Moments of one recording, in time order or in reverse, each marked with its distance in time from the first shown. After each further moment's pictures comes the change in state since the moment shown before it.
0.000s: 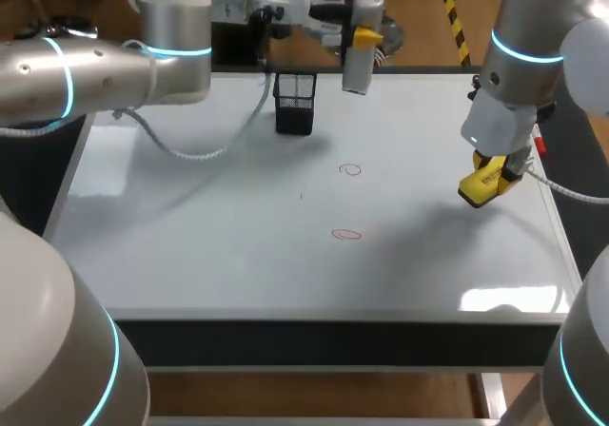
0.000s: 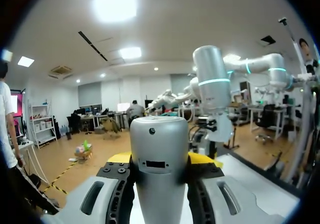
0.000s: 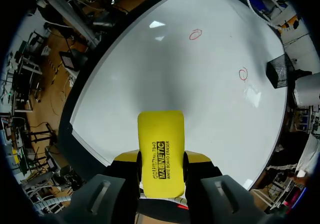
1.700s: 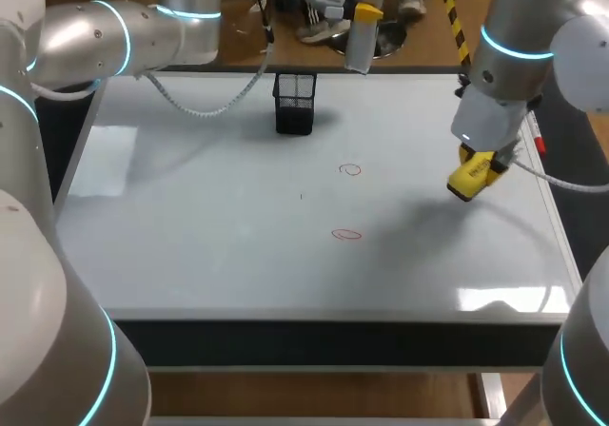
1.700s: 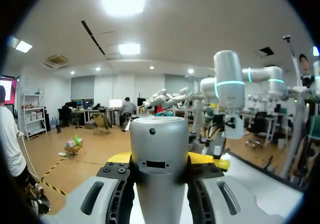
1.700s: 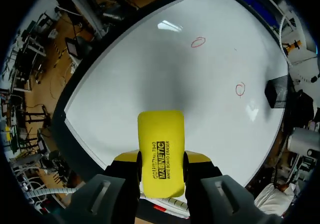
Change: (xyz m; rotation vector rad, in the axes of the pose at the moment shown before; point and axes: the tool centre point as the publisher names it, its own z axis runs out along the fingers) left arm -0.071 0.016 0.003 -0.002 0.096 -0.071; right arm -0.029 0.014 -0.005 0.010 -0.026 -0.164
